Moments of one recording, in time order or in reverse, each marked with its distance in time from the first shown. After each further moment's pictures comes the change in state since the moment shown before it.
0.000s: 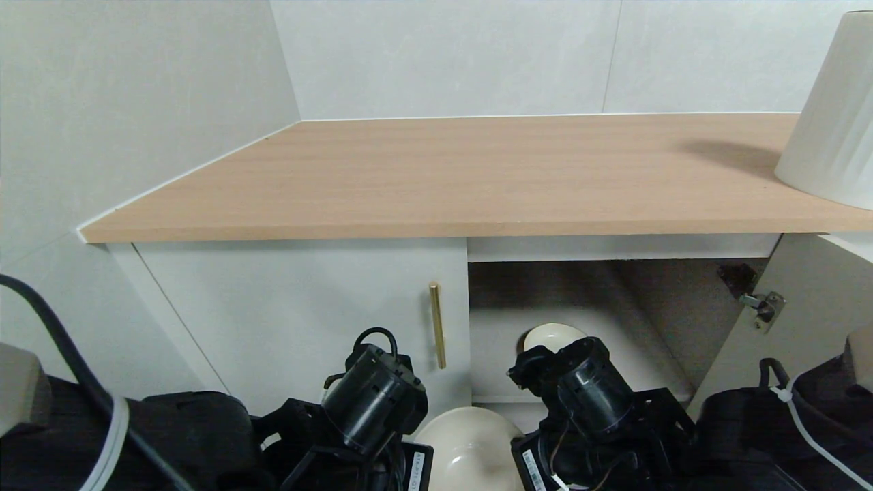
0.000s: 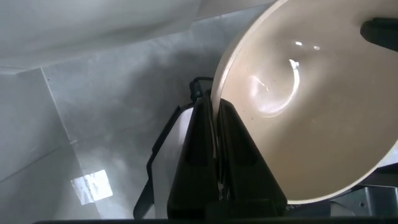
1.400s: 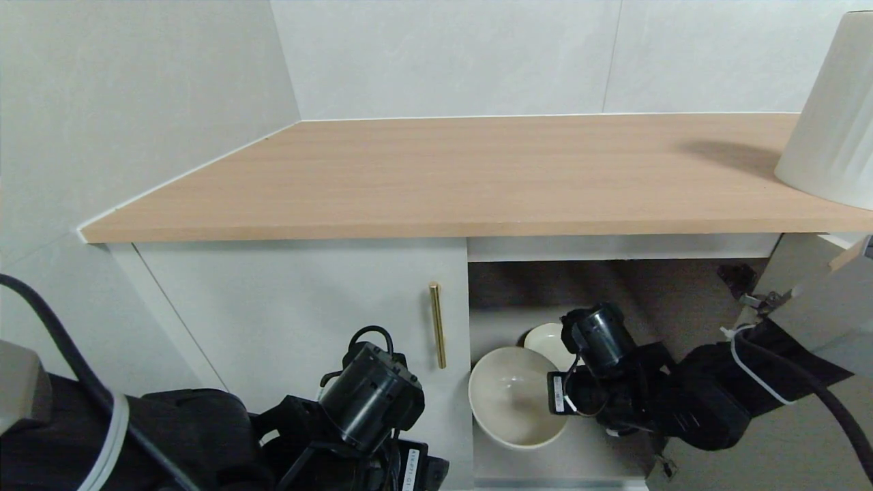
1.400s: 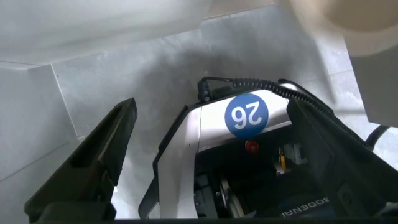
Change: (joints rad) left arm 0.002 0.000 -0.003 0.002 0.006 -0.001; right arm -0.225 0.129 -0.109 0.006 -0.115 0.243
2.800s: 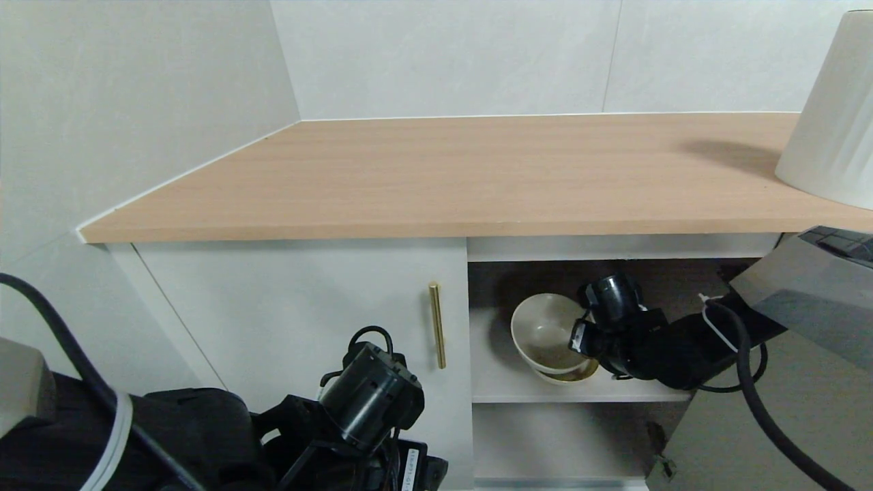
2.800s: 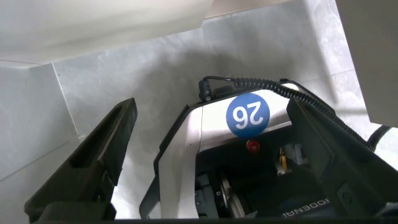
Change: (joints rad) left arm 0.002 0.003 0.000 0.002 0.000 0.000; right arm -0.179 0.139 -0.176 -0.051 -0.182 0.138
